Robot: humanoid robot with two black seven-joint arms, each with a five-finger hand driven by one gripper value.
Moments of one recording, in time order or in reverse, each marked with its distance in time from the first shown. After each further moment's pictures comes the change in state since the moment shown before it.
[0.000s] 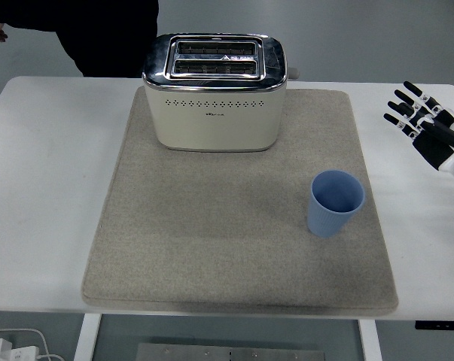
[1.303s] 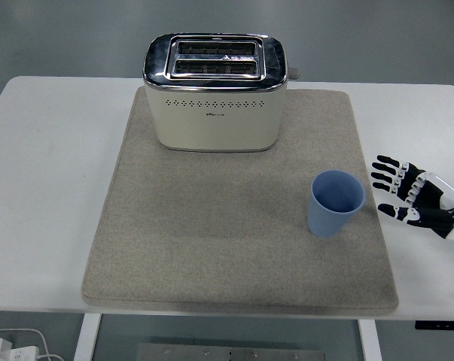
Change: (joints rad) left arm -0.008 0.000 -0.001 0.001 0.000 0.000 0.001; right arm -0.249 -0.146 -0.005 0.258 -0.585 -0.061 0.255
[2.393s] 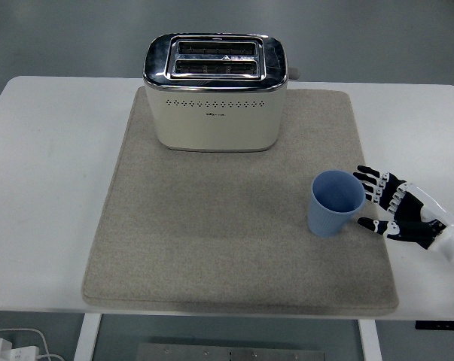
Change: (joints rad) left arm 0.000 0.000 0.000 -0.002 0.001 0.000 0.000; right arm -0.048 0.009 -0.001 0.130 -0.027 -0.120 0.000
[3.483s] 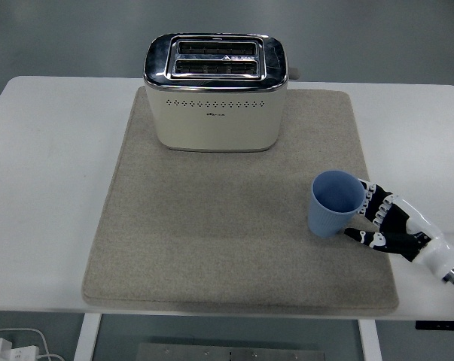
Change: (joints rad) left arm -0.001 0.000 0.000 -0.002 0.004 0.000 0.000; right arm -0.052 0.050 0.004 0.030 0.001 -0.023 0.000
